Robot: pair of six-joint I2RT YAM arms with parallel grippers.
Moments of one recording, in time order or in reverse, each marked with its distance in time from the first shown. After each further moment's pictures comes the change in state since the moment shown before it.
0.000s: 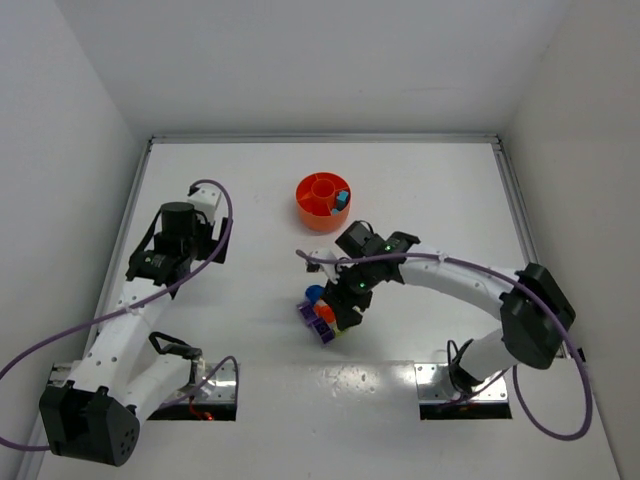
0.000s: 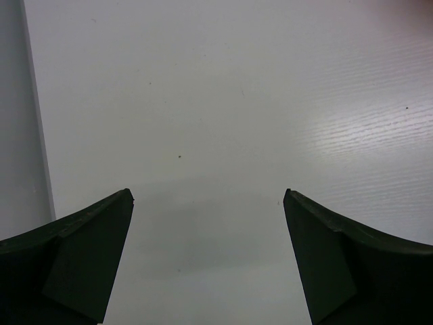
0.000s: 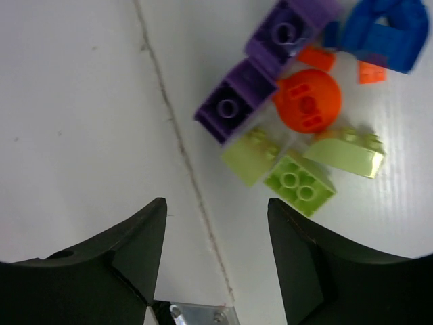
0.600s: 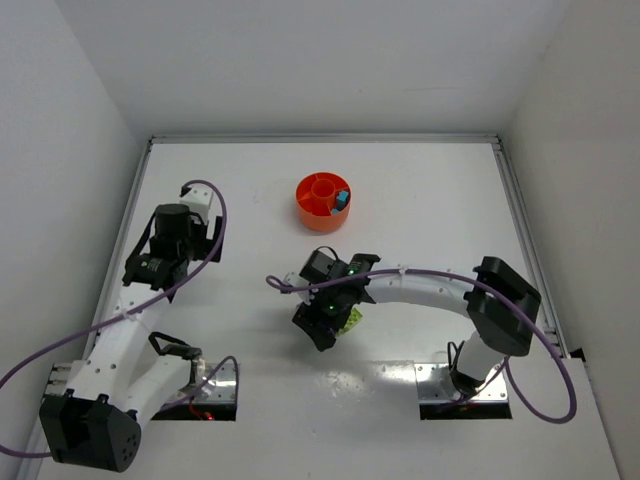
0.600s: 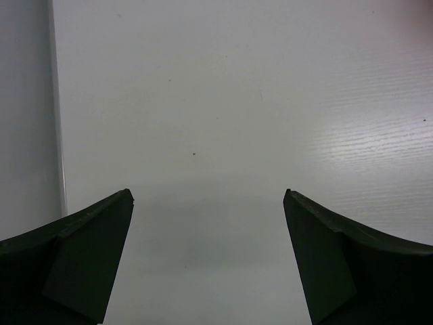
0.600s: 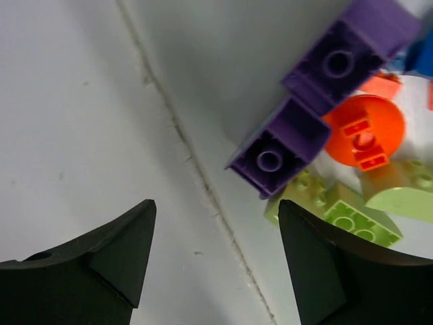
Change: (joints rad) left arm 0.019 -0.028 -0.010 0.004 -0.047 -0.019; right arm 0.254 0.136 0.047 0.071 0.163 0.257
